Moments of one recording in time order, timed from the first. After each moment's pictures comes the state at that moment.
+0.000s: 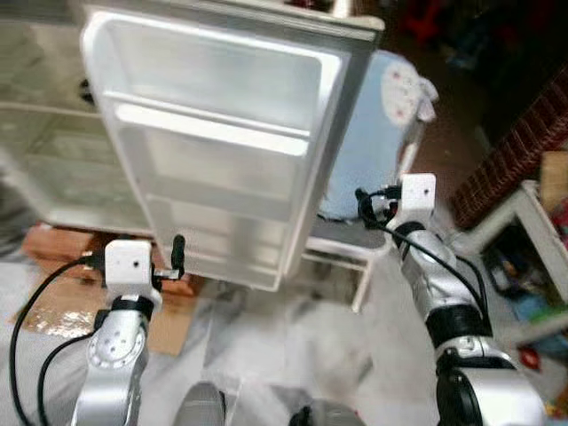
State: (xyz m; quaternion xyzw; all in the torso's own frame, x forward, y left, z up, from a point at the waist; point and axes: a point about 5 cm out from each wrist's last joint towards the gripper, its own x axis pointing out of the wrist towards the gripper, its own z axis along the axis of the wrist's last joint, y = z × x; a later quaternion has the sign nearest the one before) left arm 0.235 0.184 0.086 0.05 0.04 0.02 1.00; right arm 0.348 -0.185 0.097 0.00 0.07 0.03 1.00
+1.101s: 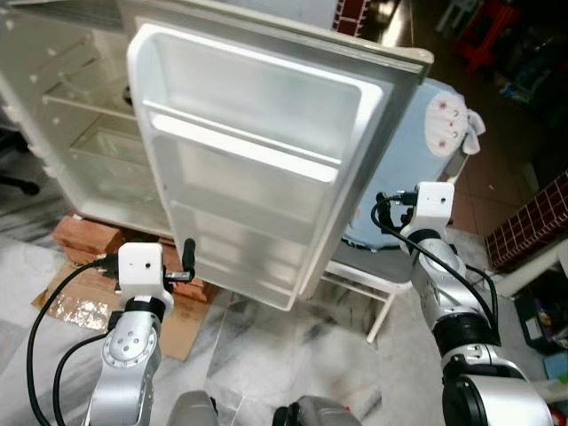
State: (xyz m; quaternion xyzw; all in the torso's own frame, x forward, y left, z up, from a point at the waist) left arm 0.235 0.191 0.074 0.04 0.09 0.05 0.99; right arm 0.343 -0.199 0.089 0.00 0.07 -0.04 1.00
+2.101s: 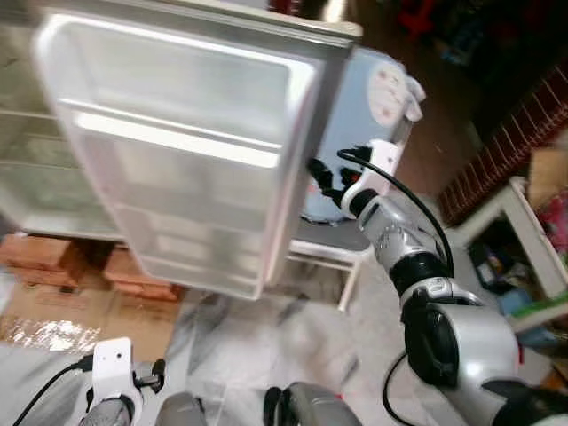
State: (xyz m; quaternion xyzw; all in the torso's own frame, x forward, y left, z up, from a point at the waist) left arm 0.144 0.223 -0.018 -0.02 0.39 0.11 0.91; right arm 0.369 -0.106 0.133 0.19 0.09 0.33 0.92
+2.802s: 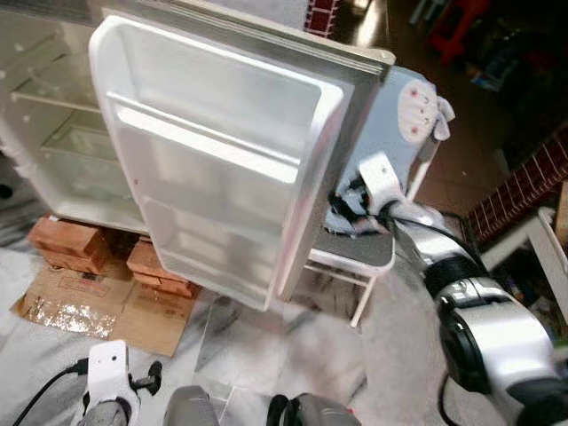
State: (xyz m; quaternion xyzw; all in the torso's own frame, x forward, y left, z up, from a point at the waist) left arm 0.144 0.227 -0.020 -0.03 0.39 0.11 0.91; right arm 0.386 -0.148 0.122 -0.15 0.14 0.17 0.96
